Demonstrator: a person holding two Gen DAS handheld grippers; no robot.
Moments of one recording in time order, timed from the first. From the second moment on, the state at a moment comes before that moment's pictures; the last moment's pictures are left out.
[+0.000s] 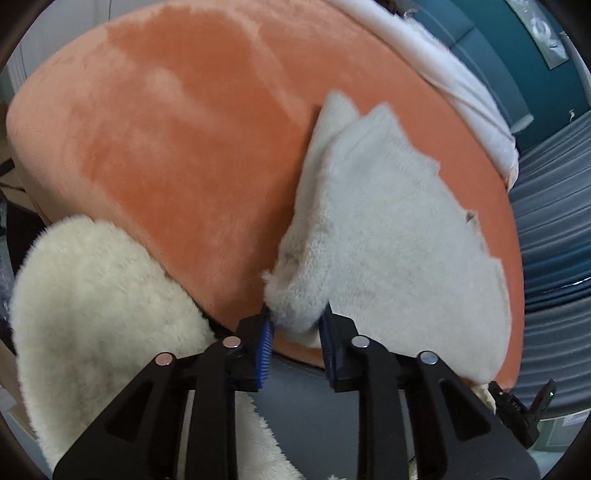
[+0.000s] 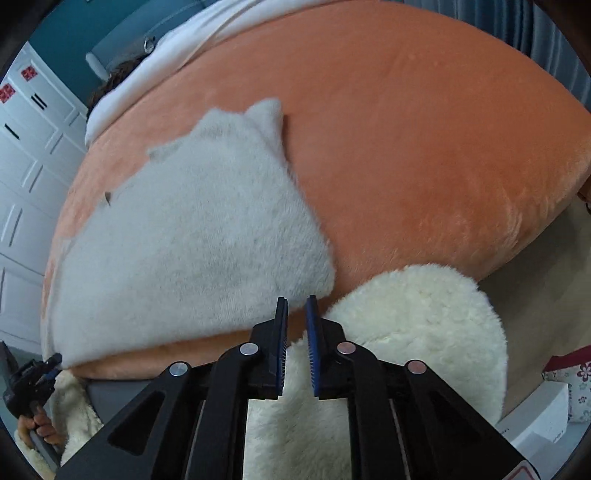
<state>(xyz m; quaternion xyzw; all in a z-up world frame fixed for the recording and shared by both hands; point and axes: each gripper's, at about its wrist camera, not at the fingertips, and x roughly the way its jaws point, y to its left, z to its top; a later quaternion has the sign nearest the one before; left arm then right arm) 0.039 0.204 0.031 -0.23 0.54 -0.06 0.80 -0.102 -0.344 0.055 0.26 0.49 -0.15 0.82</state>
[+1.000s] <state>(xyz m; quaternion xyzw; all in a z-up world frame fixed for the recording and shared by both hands) 0.209 0.130 0.040 -0.13 0.49 -0.10 0.86 0.050 -0.380 0.074 0.25 0.40 -0.12 0.87</state>
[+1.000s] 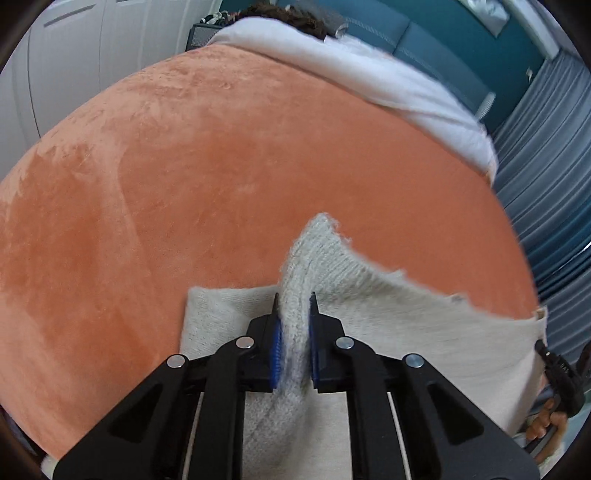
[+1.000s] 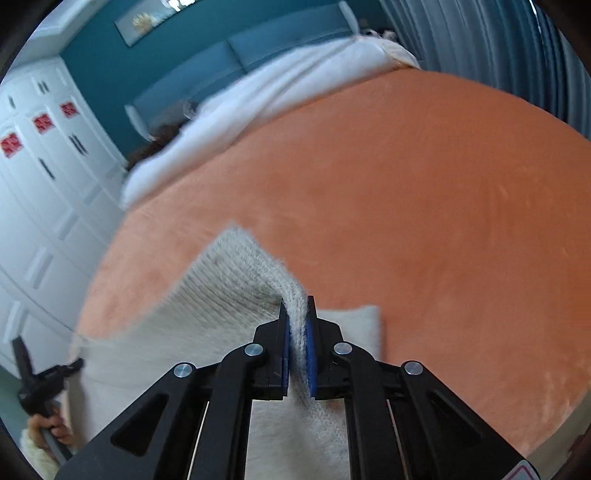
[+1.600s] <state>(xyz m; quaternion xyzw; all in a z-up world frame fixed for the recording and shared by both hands) 0.117 0.075 0.082 -0.07 0.45 -0.13 0.88 -0.002 -0.246 0.100 0.17 0.44 -0.03 0.88</state>
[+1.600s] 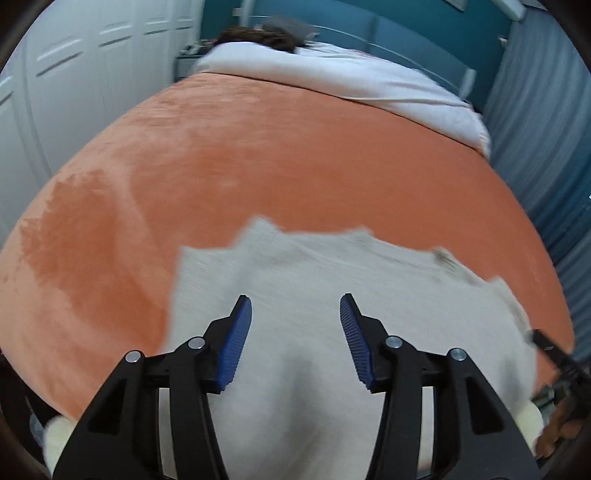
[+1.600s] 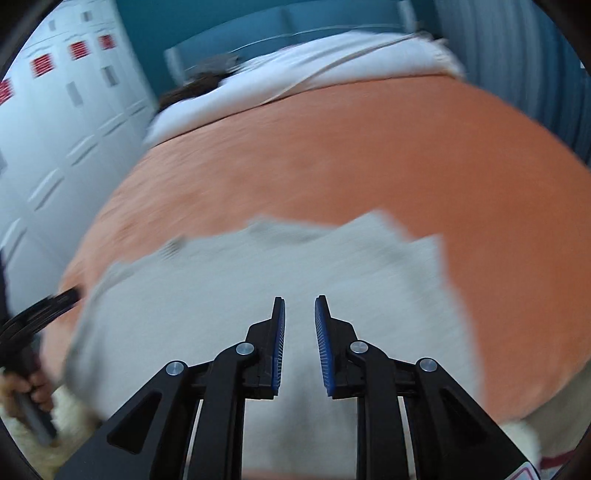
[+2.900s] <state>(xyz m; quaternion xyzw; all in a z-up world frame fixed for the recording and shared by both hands) 0.028 0.064 0.023 -0.01 0.49 -0.11 0.87 -0.041 -0.235 0.049 0.18 0.52 -0.09 0.83</state>
